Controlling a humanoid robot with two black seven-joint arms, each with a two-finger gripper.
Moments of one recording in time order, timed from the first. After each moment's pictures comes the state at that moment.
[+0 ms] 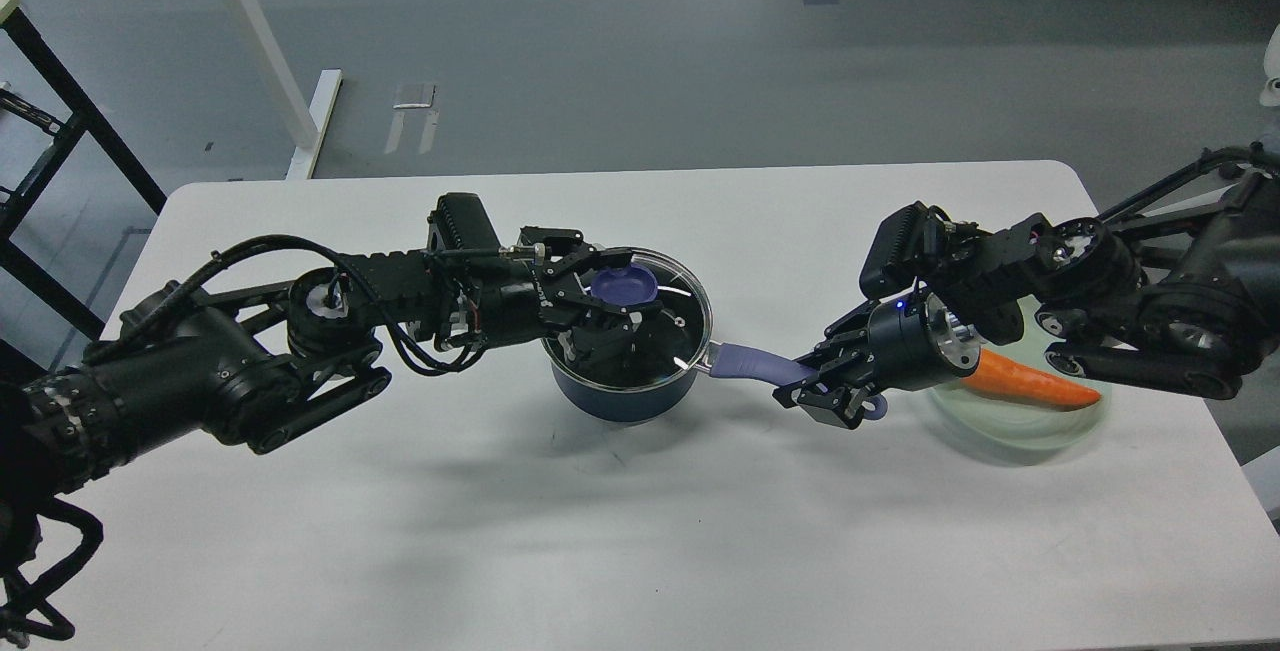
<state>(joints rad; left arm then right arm) -0.94 0.32 -0.15 -0.95 2.01 0.19 -0.49 1.47 -0.46 -0.68 1.22 -1.48 0.05 0.49</state>
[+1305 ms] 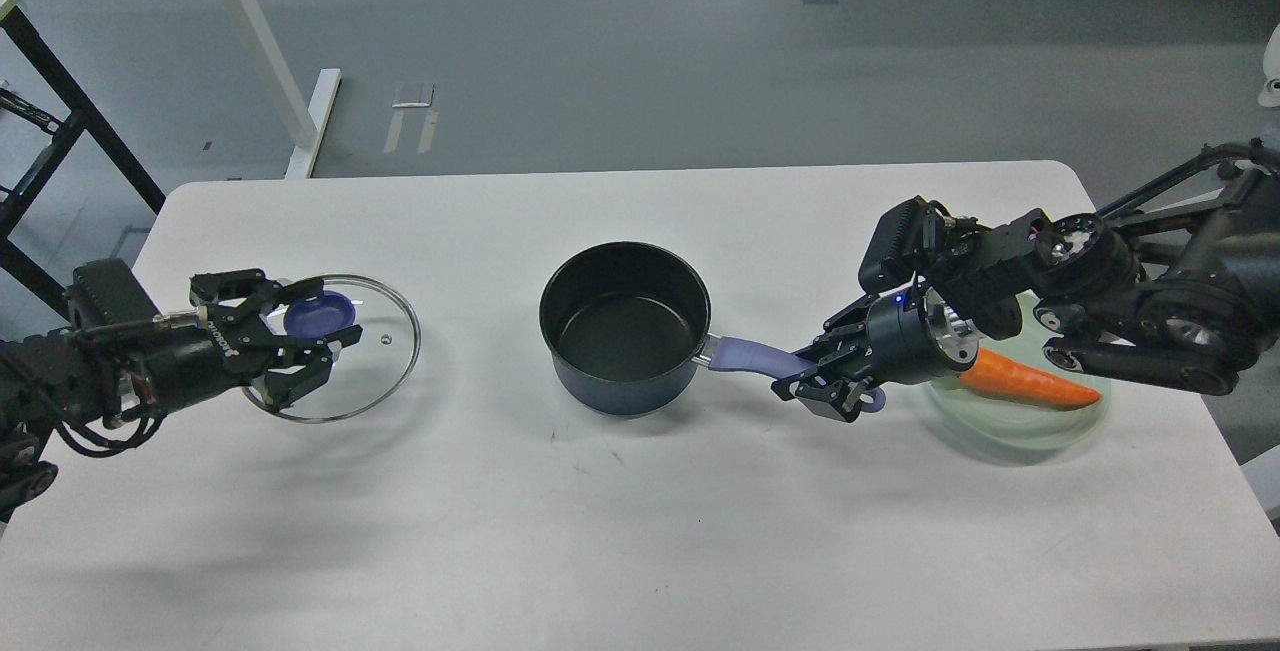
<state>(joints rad) -0.73 0.85 -0.02 -0.97 1.86 0.49 -0.49 1.47 -0.46 -0.68 1.20 -1.48 0.05 0.49</state>
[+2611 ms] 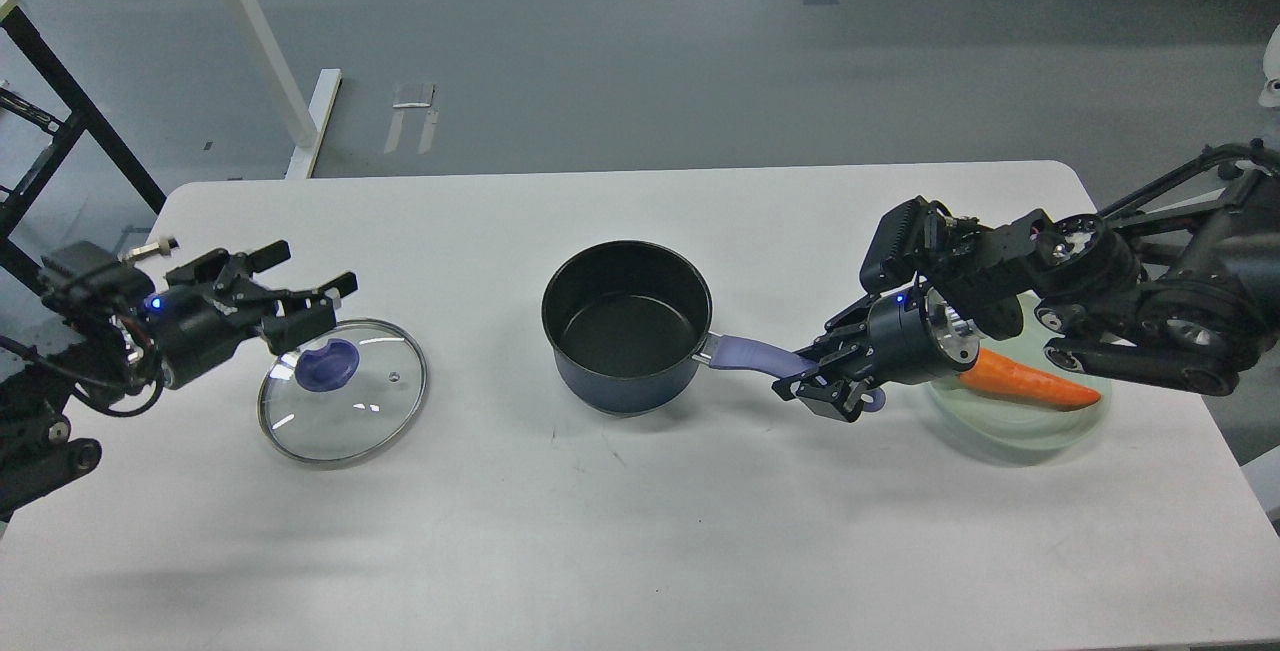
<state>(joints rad) -0.82 0.84 -0.03 -1.03 1.28 0.35 -0.49 1.47 -0.46 -0.68 1.20 -1.48 0.05 0.49</state>
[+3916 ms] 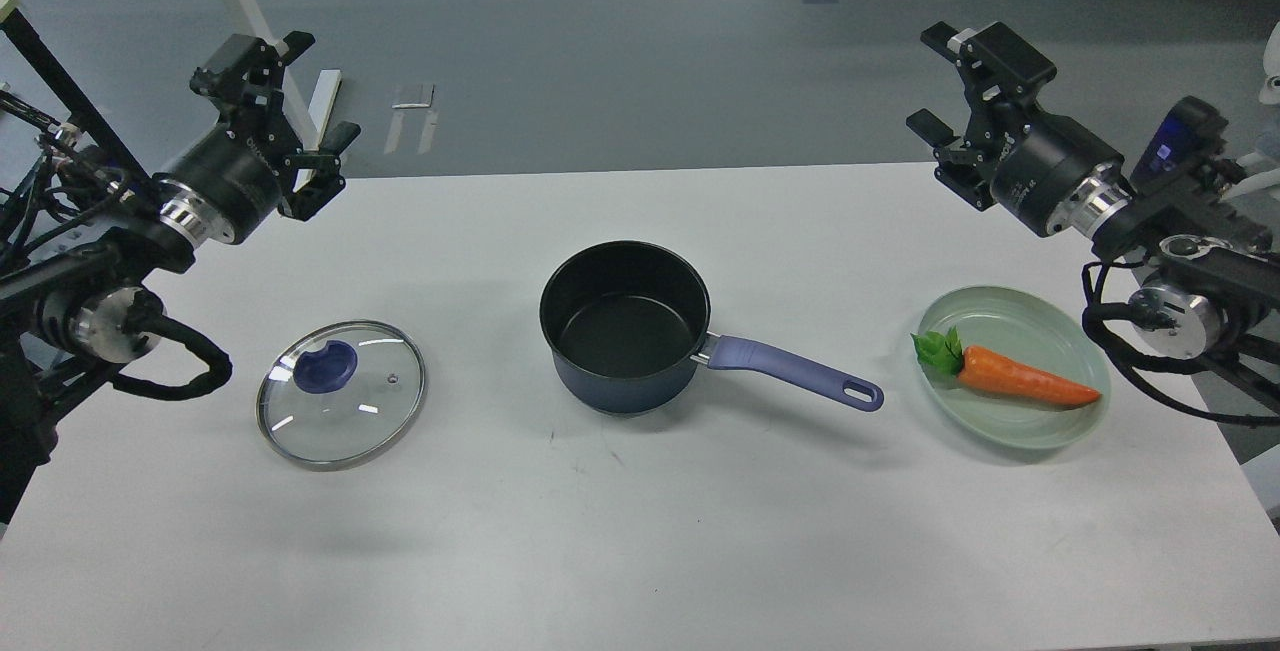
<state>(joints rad) -0.79 0.65 -0.35 -0.95 0.06 -0.29 -0.49 0.89 -0.72 0.23 1.17 -0.15 0.06 0.49</state>
